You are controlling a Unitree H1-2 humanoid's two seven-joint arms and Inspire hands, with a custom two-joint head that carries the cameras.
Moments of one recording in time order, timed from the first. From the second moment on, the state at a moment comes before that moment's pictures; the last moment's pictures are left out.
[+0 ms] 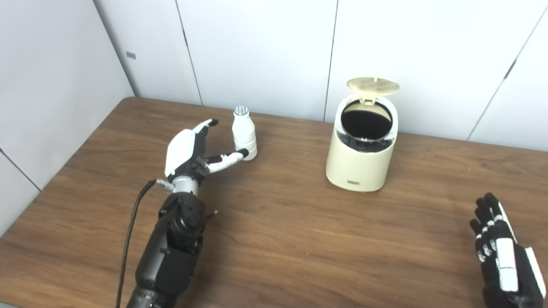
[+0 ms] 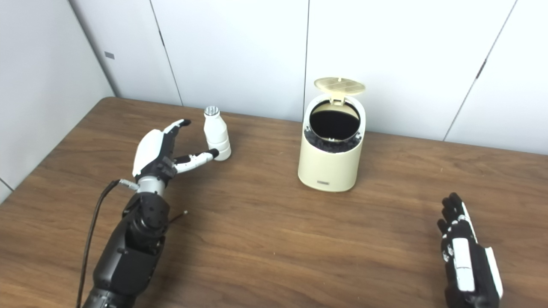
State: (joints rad) left arm -0.30 0.26 0.00 -0.01 0.65 0.45 0.03; right arm 0.07 -0.12 -0.11 -0.15 0.15 -0.01 0.12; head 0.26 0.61
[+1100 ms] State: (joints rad) left arm -0.41 0.30 -0.05 0.11 0.65 0.47 -0.03; right arm 0.05 -0.12 -0.11 -0.12 0.11 -0.04 0.10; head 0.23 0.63
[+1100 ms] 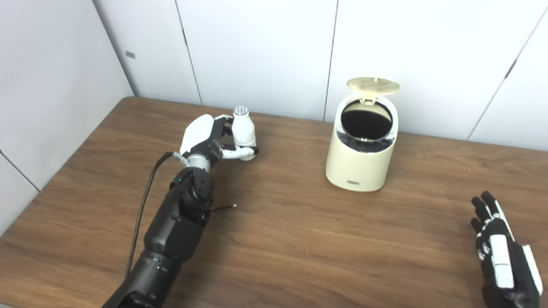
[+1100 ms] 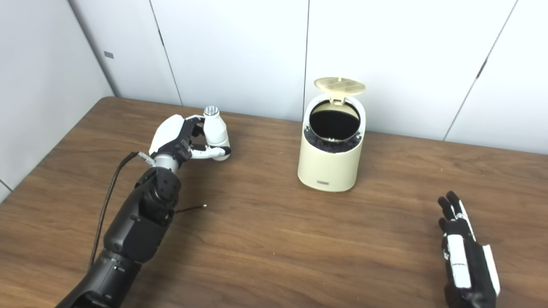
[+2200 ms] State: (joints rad) left arm -0.41 0.24 0.01 0.23 0.42 0.21 0.15; right arm 0.04 -0.12 -0.11 -0.10 0.10 -0.05 0.10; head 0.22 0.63
